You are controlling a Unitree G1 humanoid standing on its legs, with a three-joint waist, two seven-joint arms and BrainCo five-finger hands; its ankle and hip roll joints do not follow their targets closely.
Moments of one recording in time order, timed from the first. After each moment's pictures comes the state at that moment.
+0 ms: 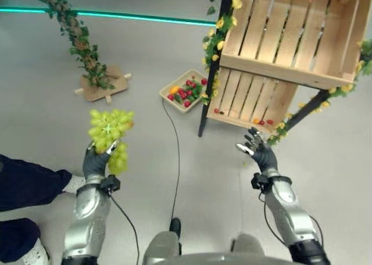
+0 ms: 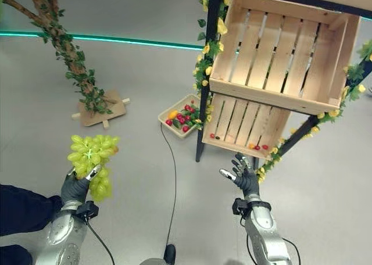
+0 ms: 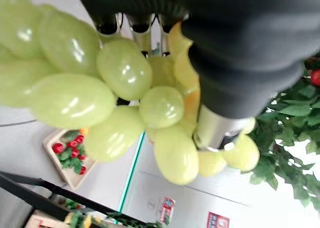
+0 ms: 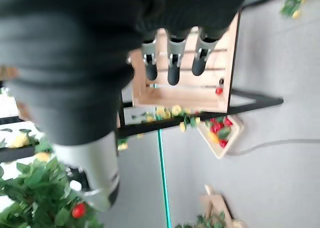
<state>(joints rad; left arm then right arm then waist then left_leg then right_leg) 0.11 0.31 0.14 -0.10 -0.52 -0.03 0.19 0.04 -0.22 0.04 0.03 0.37 0.01 -0.09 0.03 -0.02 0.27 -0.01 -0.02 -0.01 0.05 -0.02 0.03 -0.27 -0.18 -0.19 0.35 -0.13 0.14</state>
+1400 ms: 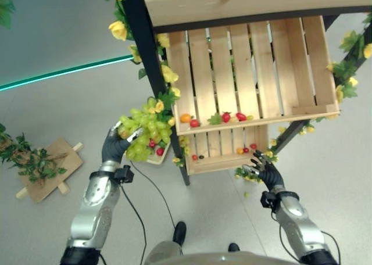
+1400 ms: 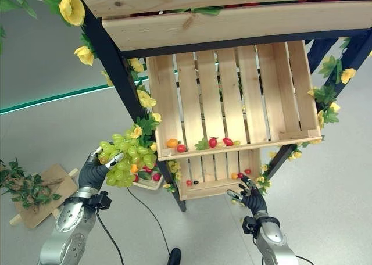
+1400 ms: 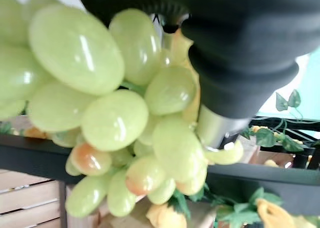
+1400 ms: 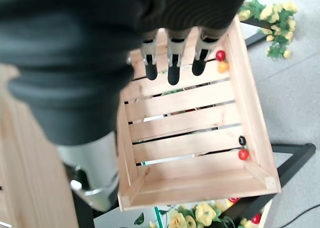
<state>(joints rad) 0.06 0.36 0.03 -0.21 -0.49 0.01 0.11 0.09 -0.29 0.06 0.19 0.38 0.05 -0.03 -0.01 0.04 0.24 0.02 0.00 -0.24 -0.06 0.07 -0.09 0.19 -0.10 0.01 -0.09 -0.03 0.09</state>
